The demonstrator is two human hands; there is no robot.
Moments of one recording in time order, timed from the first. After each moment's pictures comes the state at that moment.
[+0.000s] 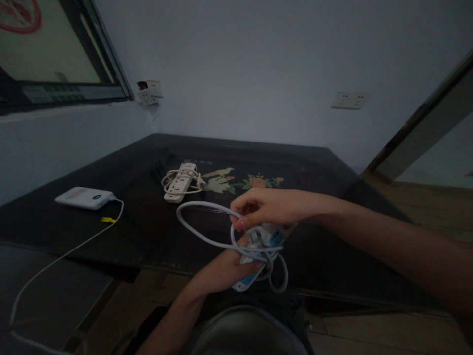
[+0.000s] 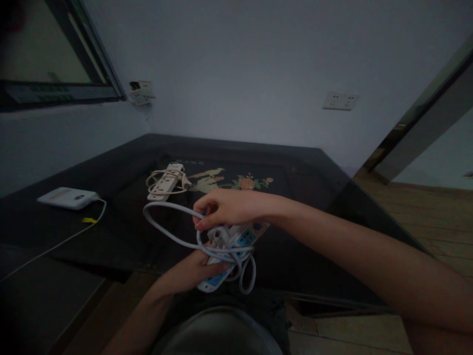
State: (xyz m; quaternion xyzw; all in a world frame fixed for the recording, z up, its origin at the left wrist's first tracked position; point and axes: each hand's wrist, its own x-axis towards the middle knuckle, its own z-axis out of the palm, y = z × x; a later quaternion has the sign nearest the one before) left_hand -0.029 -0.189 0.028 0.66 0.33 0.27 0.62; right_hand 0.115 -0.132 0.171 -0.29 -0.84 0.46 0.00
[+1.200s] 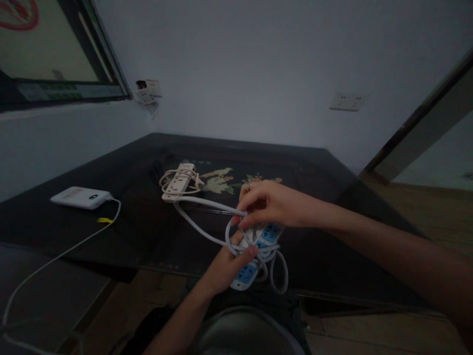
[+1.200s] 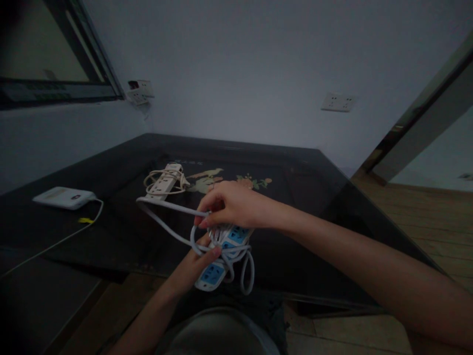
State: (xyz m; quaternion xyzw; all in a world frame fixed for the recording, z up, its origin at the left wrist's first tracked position) left_hand -0.019 -0.192 0.025 0.56 0.33 0.40 0.64; right_hand 0.129 -0.134 0.166 -0.30 -0.90 0.28 0.12
